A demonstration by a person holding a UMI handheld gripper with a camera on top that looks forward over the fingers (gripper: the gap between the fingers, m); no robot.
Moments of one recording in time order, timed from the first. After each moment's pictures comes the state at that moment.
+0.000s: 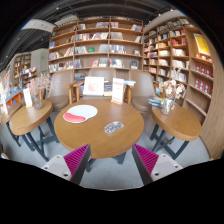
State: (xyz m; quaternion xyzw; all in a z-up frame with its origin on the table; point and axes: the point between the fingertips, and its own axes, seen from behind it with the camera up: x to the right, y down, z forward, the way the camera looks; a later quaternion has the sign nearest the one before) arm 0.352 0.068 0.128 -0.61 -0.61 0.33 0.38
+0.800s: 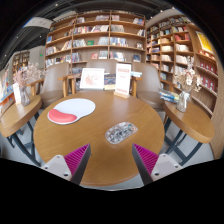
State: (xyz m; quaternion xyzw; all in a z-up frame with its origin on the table) arm 0.187 0.058 0.013 -0.62 -0.61 0.33 0.37
